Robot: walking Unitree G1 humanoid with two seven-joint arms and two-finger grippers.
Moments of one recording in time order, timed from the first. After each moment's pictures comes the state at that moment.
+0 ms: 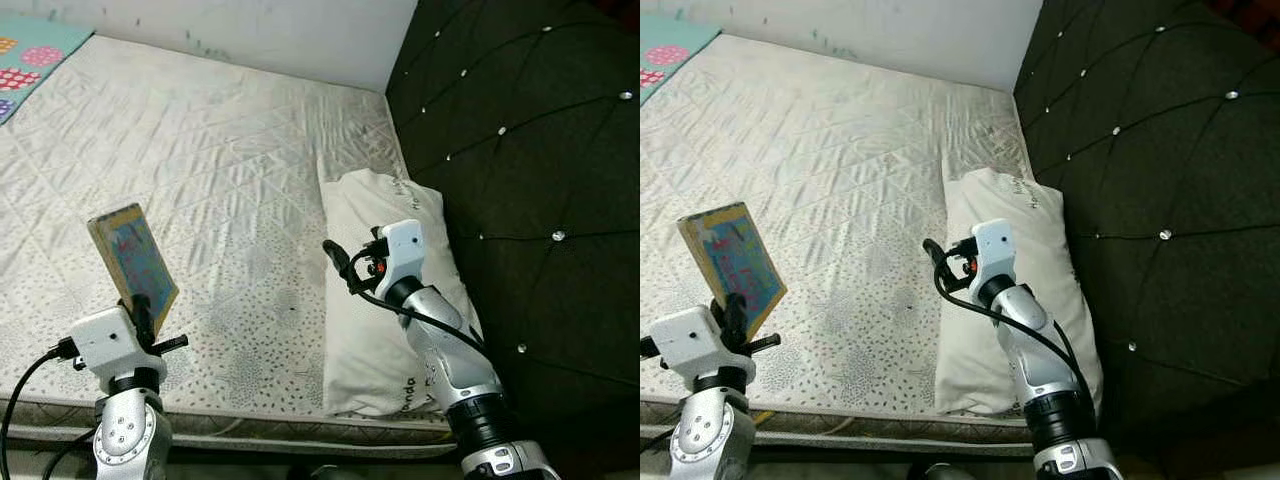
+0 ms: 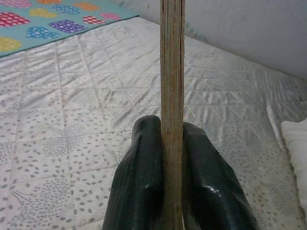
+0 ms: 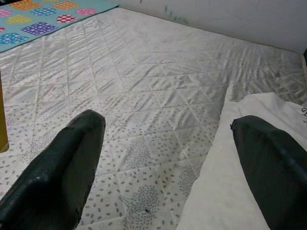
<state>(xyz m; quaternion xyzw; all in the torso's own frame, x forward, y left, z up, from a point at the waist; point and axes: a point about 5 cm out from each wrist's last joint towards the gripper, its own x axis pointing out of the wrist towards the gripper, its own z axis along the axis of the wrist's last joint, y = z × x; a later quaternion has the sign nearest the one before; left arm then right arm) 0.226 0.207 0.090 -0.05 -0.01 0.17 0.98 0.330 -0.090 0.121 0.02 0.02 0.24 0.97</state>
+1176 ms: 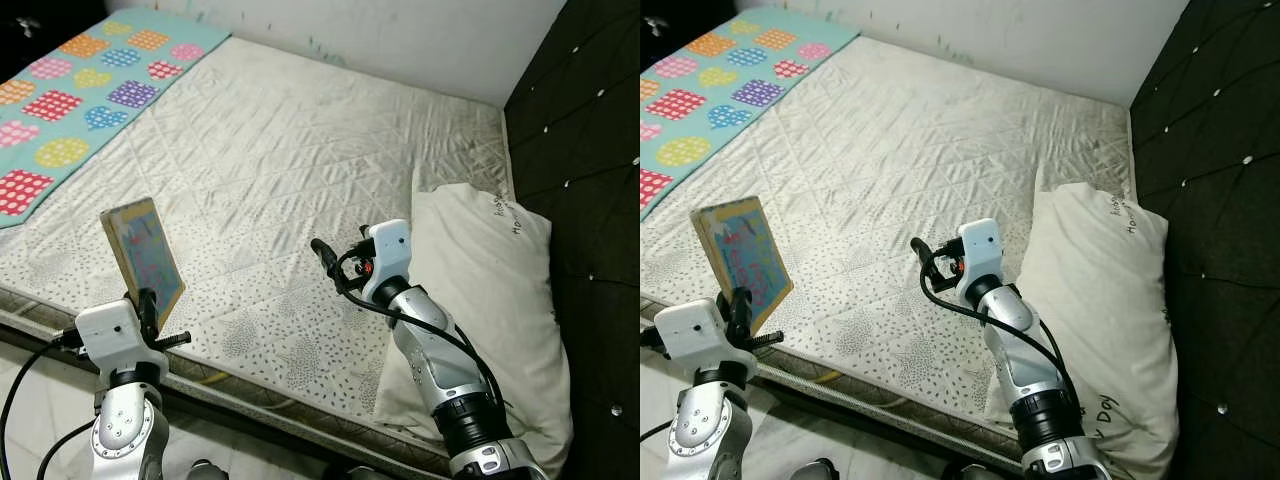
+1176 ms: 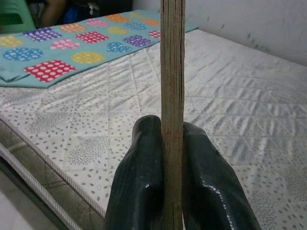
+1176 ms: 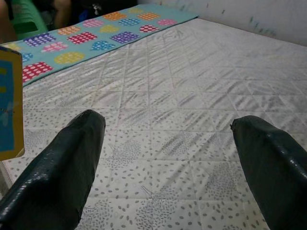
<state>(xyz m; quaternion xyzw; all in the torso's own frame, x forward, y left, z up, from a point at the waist) 0.230 0.205 0.094 -0.04 -0.01 0.15 0.99 0.330 -0.075 0.122 0.02 0.01 0.24 0.97</state>
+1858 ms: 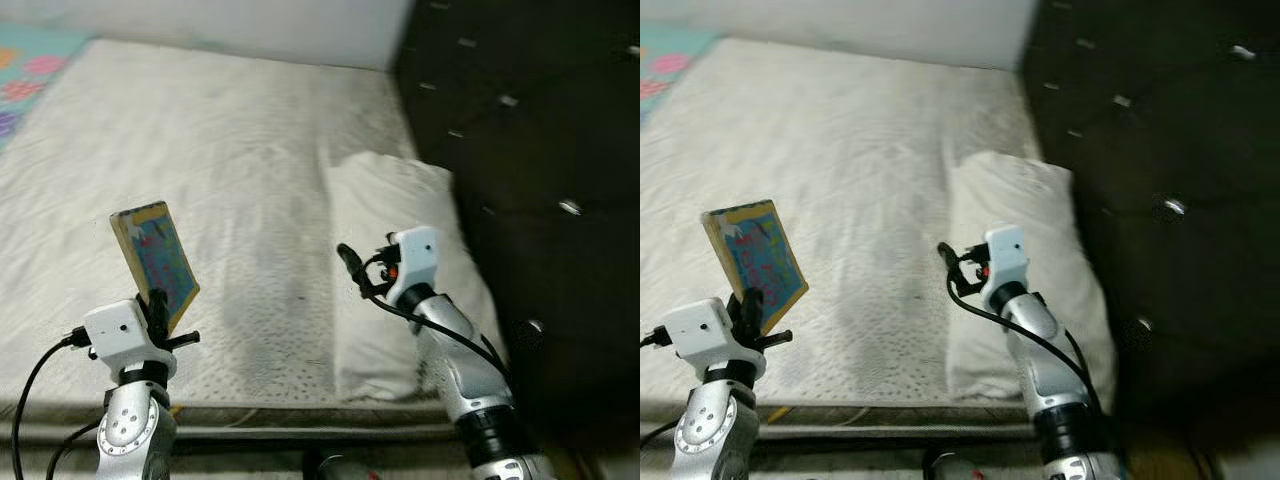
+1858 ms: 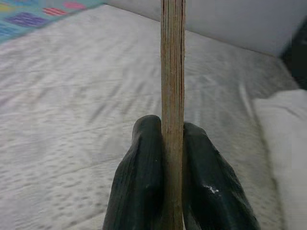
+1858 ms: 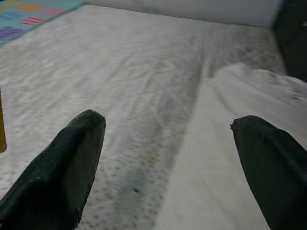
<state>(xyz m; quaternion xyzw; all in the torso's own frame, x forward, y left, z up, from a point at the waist) 0.234 0.199 0.093 -0.08 0.00 0.12 0.99 0.323 -0.106 0.114 0.02 0.03 0.20 0.98</state>
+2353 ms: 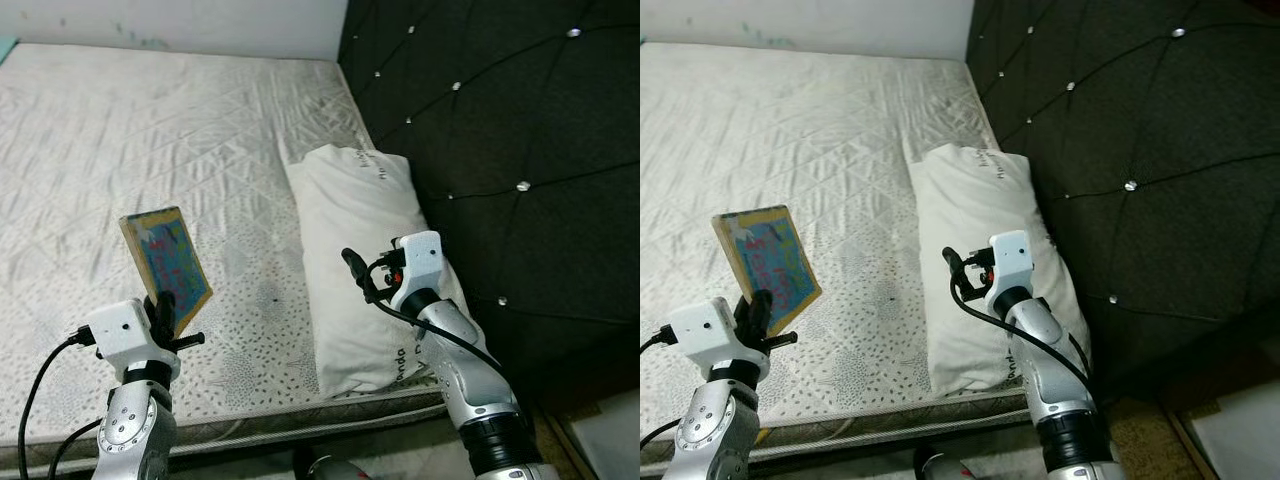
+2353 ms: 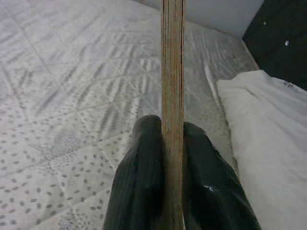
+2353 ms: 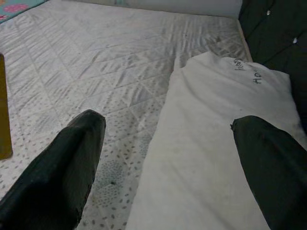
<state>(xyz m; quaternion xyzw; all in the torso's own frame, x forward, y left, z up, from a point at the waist) 0.234 0.195 0.088 -0.11 0.03 0.10 0.99 0.319 -0.111 0.114 0.02 0.03 0.19 0.98</state>
